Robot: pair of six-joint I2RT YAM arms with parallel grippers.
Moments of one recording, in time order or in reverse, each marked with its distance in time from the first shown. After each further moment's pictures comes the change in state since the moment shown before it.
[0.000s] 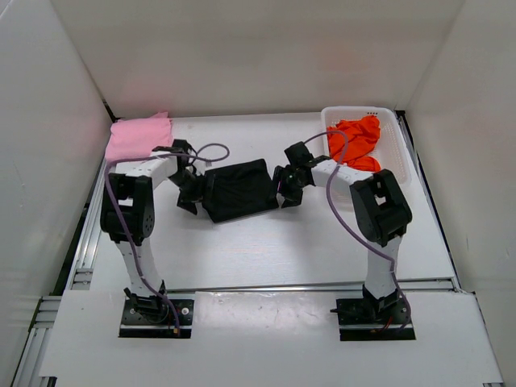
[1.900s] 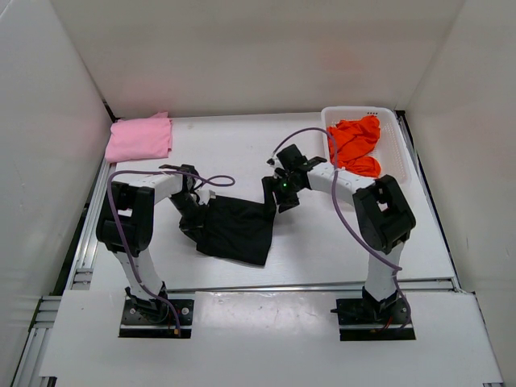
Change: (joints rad) left arm -0.078 -0.091 -0.293 -0.137 0.001 -0.003; right arm 0.072 -0.052 -0.018 -0.097 -0.097 -0.418
